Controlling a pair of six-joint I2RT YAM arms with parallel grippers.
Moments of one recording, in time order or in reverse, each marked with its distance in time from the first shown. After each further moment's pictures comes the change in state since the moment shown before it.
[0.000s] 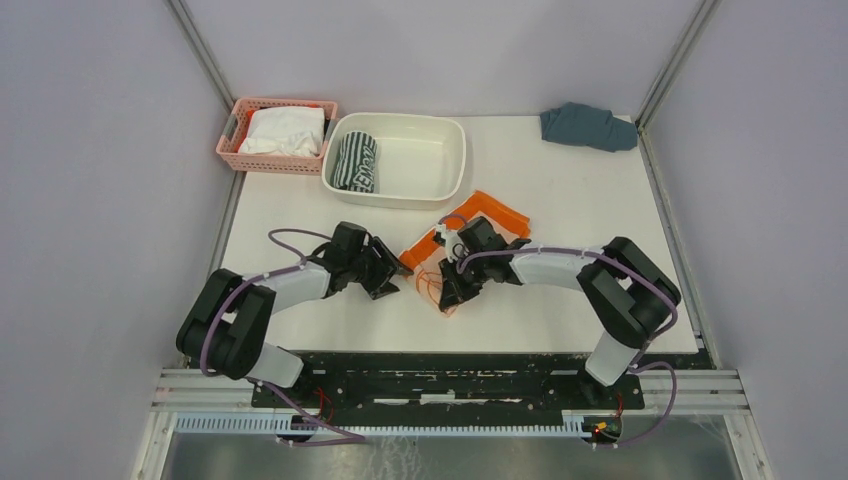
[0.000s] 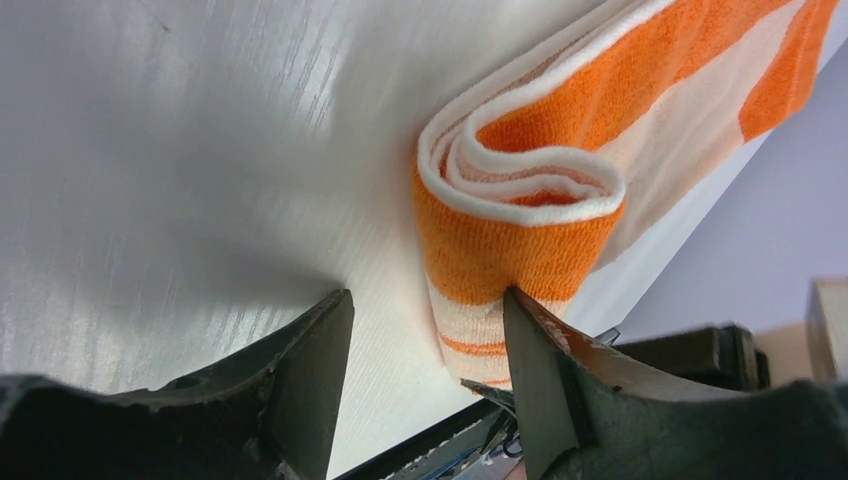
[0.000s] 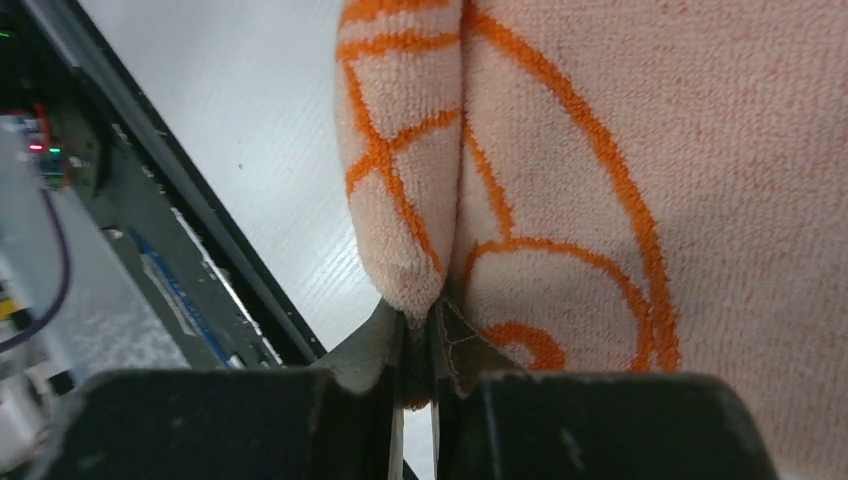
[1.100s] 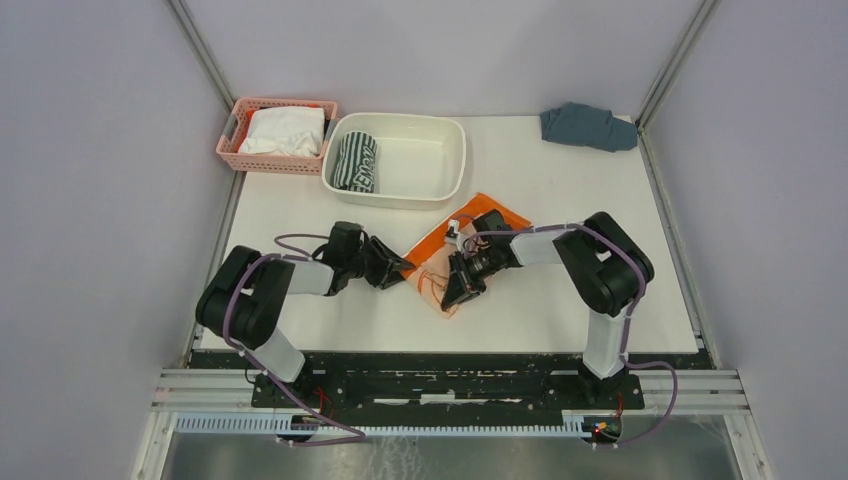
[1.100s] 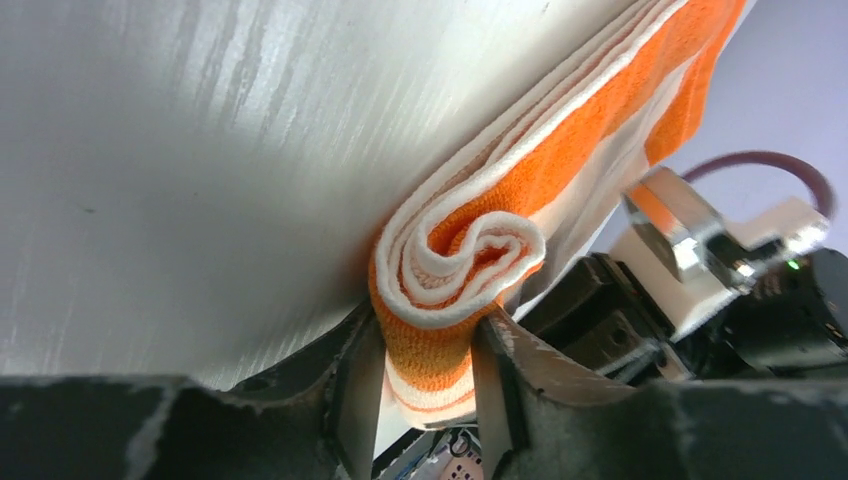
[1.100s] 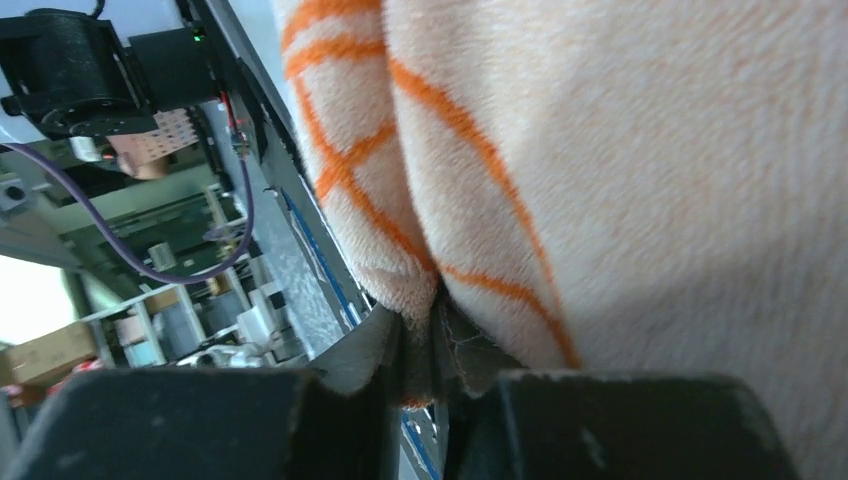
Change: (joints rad) left arm 0.067 0.160 -0.053 0.346 0.145 -0.090; right arm -0.208 0.251 0.041 0.063 -0.513 0.145
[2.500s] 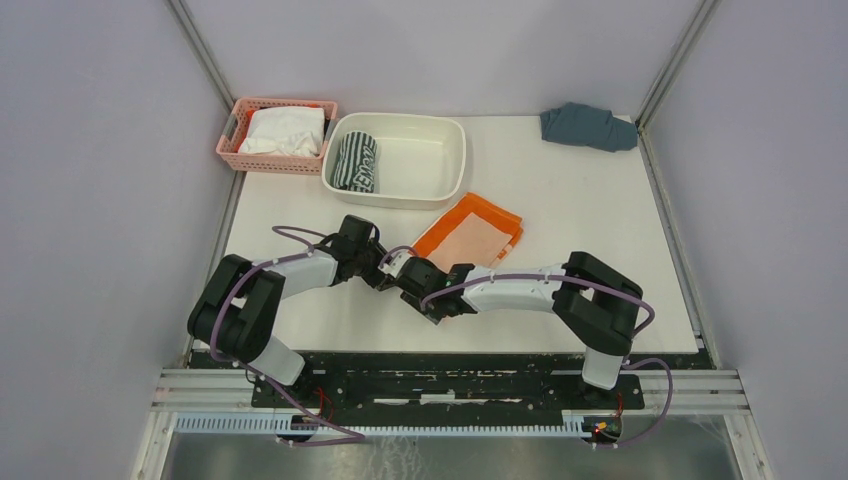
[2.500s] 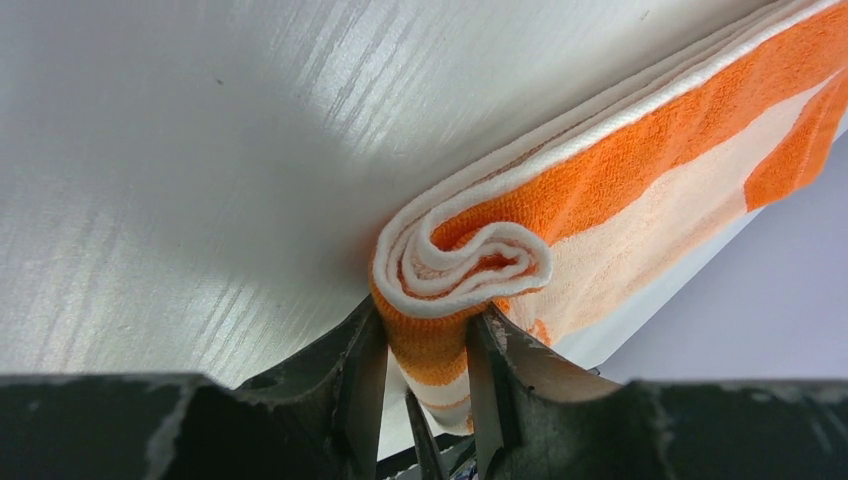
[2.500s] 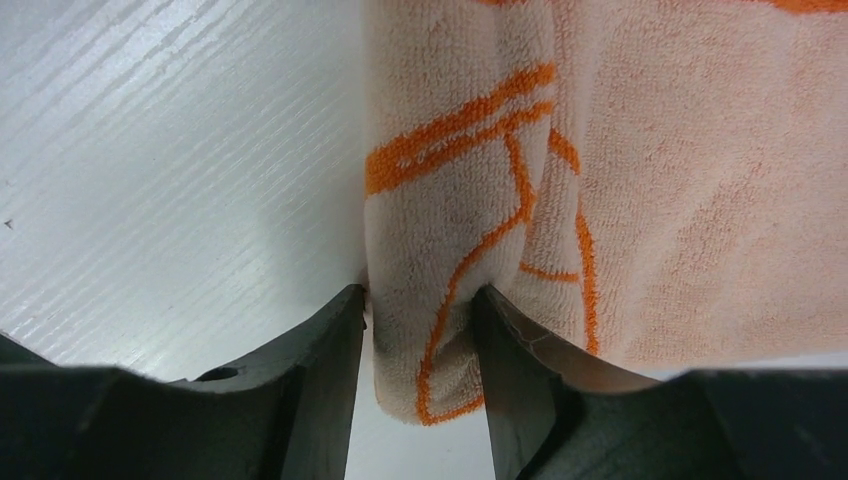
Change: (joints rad) left arm -0.068 -0.081 0.136 -0.430 -0.204 0.001; right arm 0.560 -0.120 0.183 -0.290 1.247 -0.302
